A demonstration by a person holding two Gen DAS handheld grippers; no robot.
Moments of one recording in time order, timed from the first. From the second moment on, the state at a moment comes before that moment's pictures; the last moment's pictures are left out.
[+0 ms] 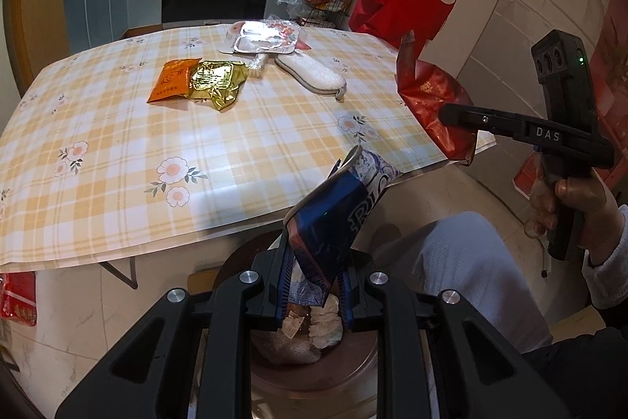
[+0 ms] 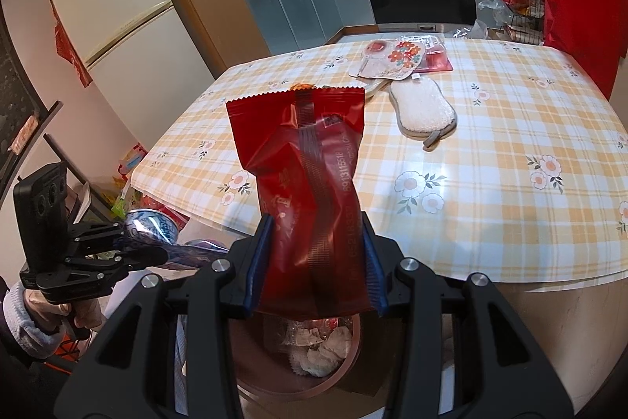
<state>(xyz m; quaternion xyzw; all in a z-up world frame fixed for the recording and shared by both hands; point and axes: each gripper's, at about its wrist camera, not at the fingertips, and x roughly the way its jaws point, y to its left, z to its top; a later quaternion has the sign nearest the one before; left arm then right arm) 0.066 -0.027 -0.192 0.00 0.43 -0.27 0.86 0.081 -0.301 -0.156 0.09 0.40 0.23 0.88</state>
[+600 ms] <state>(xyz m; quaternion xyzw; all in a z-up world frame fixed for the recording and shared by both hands) 0.076 -0.018 -0.192 -0.02 0.42 -0.26 0.87 0.079 -0.291 -0.159 0.08 0.41 0.23 0.88</state>
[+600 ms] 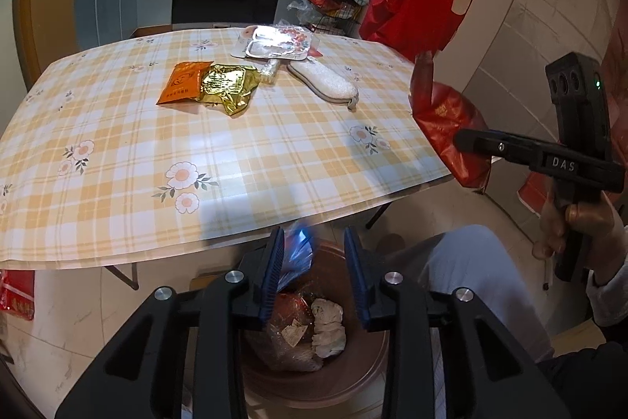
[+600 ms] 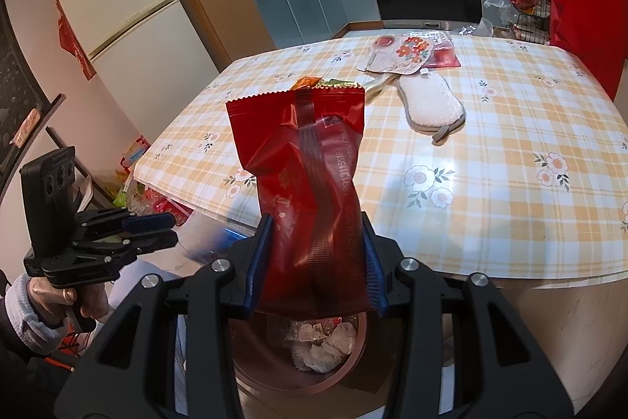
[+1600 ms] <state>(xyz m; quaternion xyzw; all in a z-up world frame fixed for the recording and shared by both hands) 0.059 0.050 -0.151 -0.06 0.35 -0.11 0.93 0.062 -0.231 -0.202 0.04 0.47 0.29 0.83</state>
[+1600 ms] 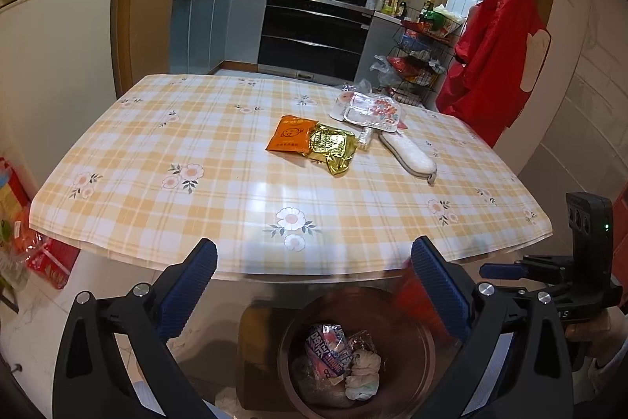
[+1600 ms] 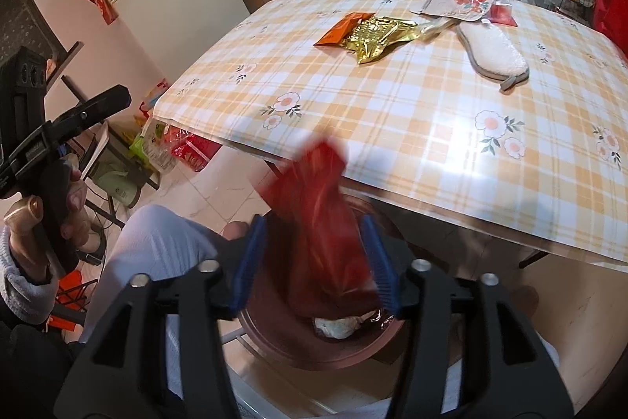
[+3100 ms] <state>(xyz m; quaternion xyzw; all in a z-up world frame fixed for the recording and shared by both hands) 0.170 0.032 -0.183 -0.01 0.39 -0.12 0.91 0.155 -0.306 -0.211 0.07 0.43 0.13 0.89</state>
